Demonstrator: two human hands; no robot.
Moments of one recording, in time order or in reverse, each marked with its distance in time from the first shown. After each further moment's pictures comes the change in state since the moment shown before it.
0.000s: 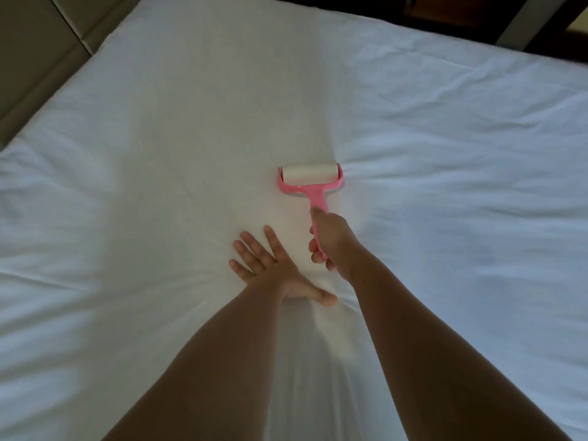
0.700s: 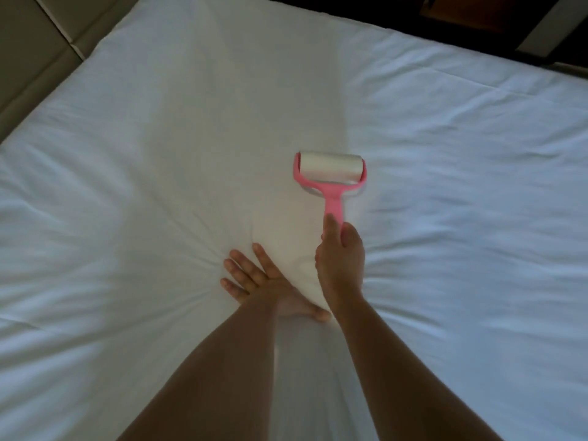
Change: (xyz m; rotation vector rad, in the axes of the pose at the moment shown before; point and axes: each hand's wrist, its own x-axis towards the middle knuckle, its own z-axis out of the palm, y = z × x) left_hand 0.030 0.032 -0.012 -0.062 0.052 -0.157; right_hand 0.039 -0.002 0.000 0.124 0.460 -0.311
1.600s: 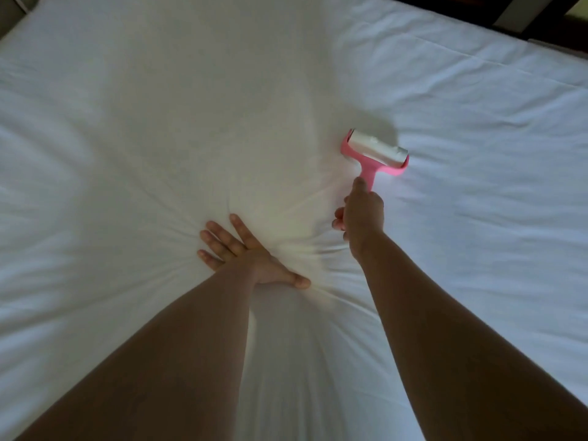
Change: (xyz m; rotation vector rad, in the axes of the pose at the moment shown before) left_hand -0.004 -0.006 -0.010 -0.022 -0.088 0.061; right_hand 0.037 -0.011 -0.057 0.066 -0.005 0.293
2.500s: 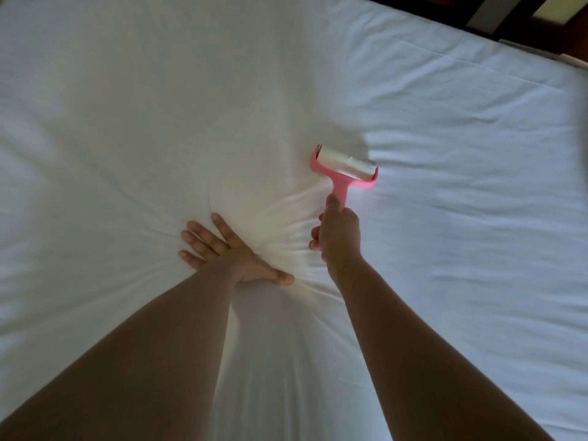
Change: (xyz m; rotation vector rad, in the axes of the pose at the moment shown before) left_hand -0.005 0.001 -0.003 0.014 -0.015 0.000; right_hand -0.021 0.029 -0.001 -0.031 -0.028 -0.039
